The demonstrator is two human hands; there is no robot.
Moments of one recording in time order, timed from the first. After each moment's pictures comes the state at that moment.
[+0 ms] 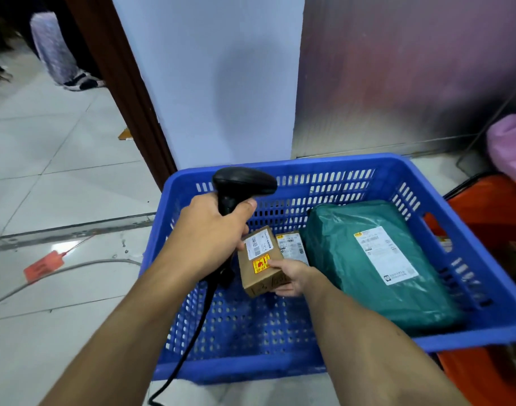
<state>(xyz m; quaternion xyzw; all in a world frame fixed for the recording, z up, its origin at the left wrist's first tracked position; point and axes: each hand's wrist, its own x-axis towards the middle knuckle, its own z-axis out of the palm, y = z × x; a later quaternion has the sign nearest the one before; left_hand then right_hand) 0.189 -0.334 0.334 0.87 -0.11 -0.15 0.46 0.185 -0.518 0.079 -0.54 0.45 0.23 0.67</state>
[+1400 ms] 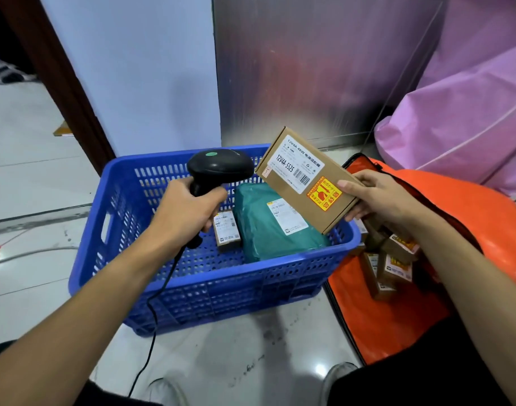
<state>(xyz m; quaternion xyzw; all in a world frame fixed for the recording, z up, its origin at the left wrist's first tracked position) 0.070 -0.370 0.351 0.77 -0.20 -0.18 0.58 -0.091 -0.673 0.344 -0.82 0.29 -0.08 0.49</state>
